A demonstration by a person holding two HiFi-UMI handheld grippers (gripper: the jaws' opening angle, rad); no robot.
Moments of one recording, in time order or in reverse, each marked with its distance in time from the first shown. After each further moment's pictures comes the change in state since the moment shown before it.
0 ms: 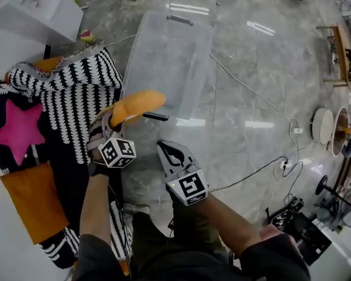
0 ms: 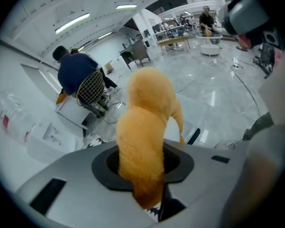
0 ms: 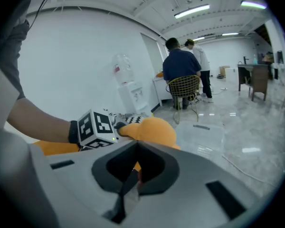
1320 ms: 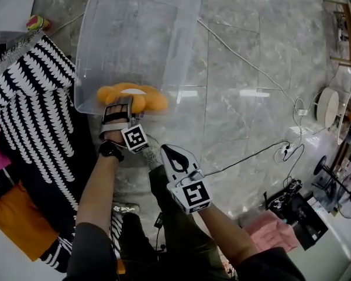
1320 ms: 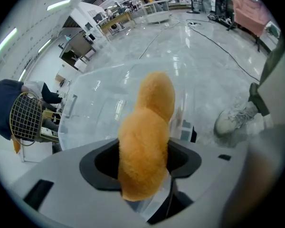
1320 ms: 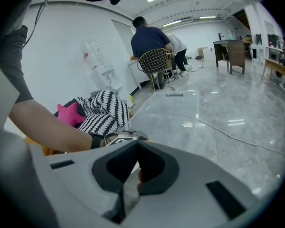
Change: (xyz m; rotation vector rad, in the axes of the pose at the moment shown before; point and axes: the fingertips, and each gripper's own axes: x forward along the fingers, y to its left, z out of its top) left arm 0.251 -0.257 0.009 0.488 0.101 -0.279; right arm 0.022 -0.155 -0.171 0.206 0.153 -0.153
